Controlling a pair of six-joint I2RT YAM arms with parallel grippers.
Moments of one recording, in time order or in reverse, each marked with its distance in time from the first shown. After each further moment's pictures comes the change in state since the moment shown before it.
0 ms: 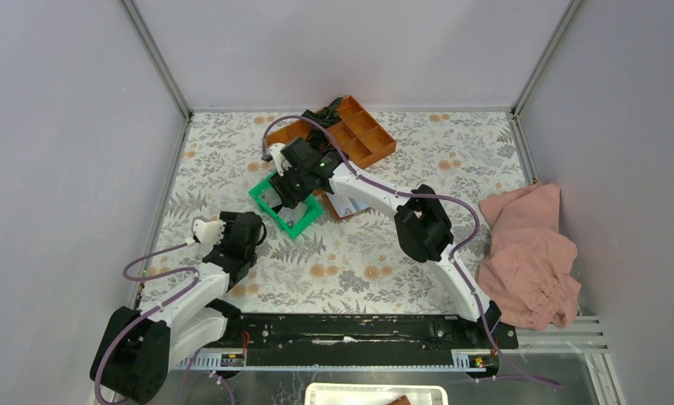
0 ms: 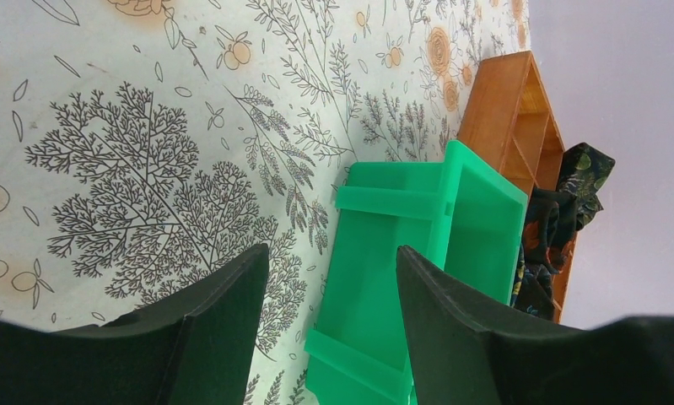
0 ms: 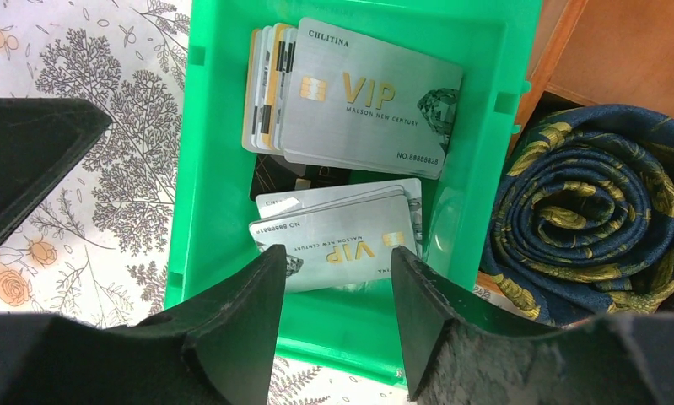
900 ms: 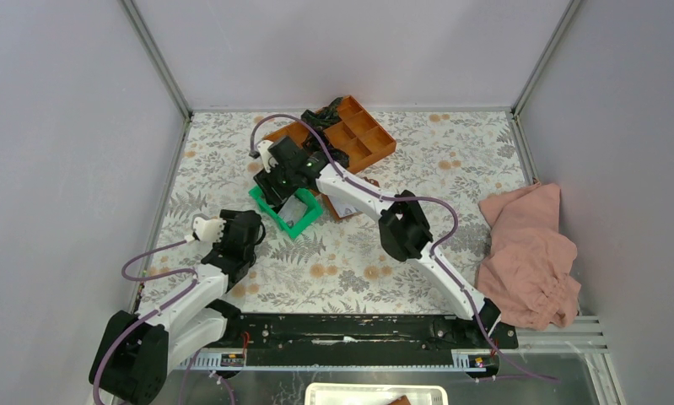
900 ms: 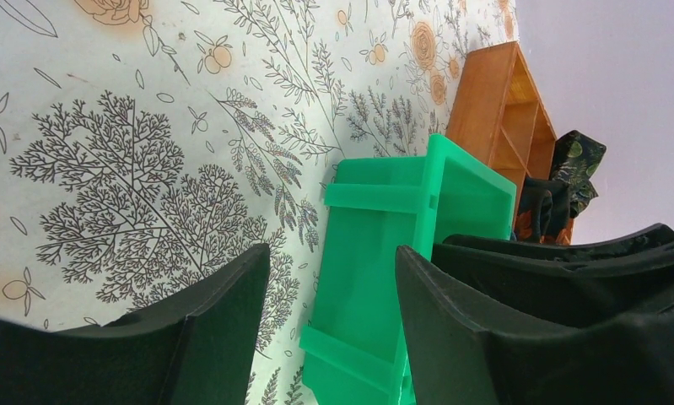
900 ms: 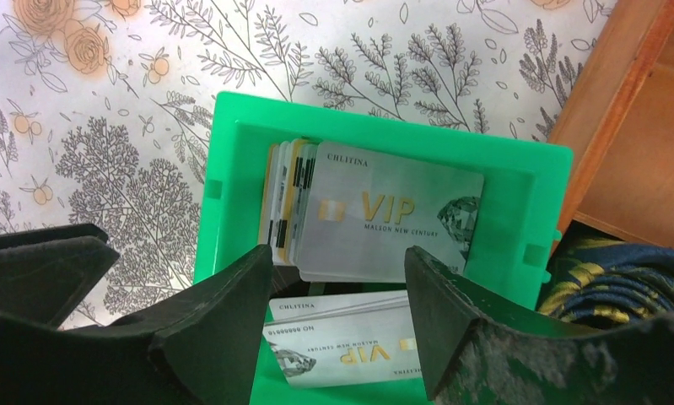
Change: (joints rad) left arm 0.001 -0.024 0.000 0.015 0.009 0.056; right arm 0.016 0.219 0.328 -0.044 -0.014 0.031
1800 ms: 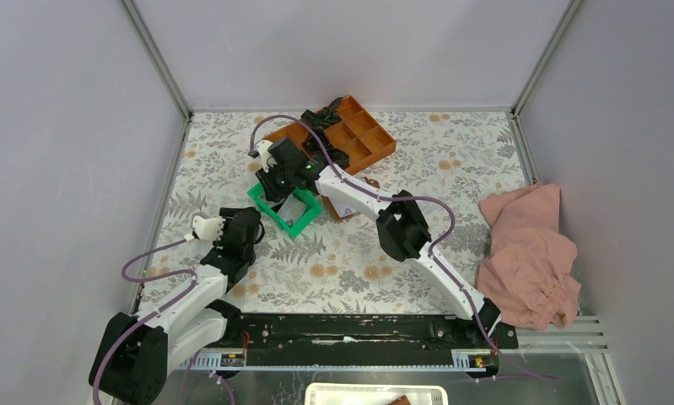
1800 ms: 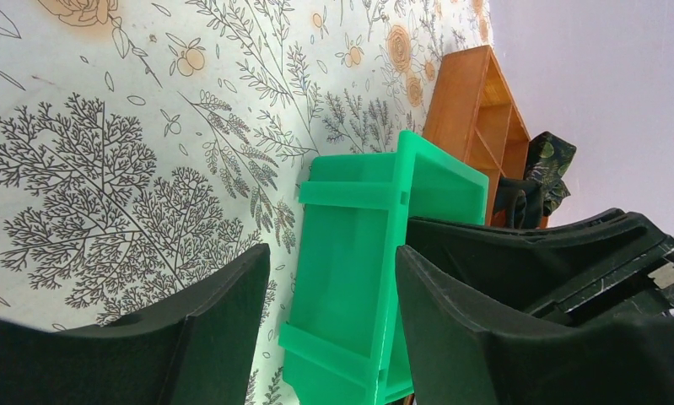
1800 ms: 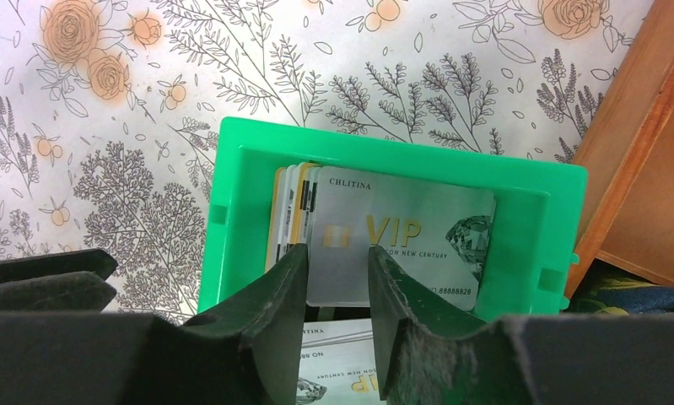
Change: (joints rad) left arm 0.003 -0.012 0.000 0.039 0.006 0.005; right arm -0.002 0.043 0.017 0.069 -0.037 0.032
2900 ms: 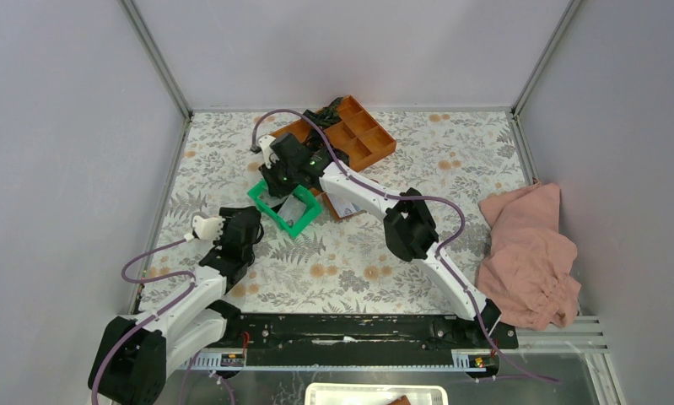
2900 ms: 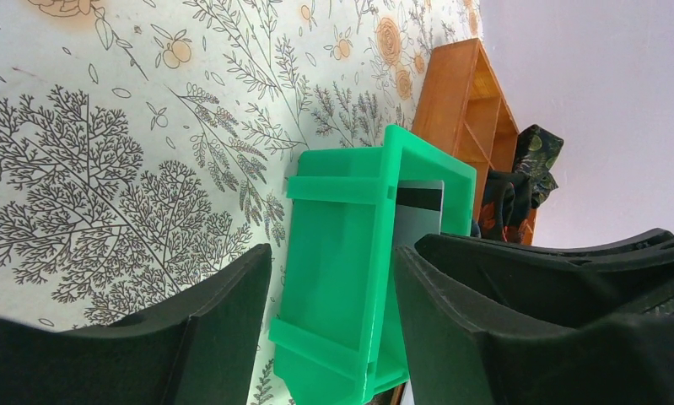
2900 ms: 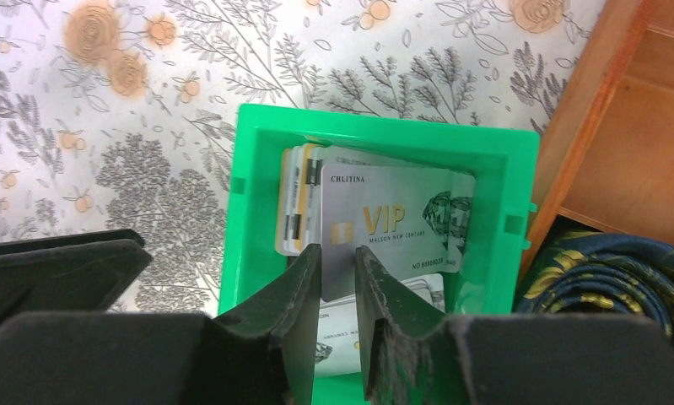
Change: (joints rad) left arm 0.000 -0.022 0.000 -0.002 0.019 0.000; right arm -0.004 -0.105 -0.089 -0.004 0.015 0.005
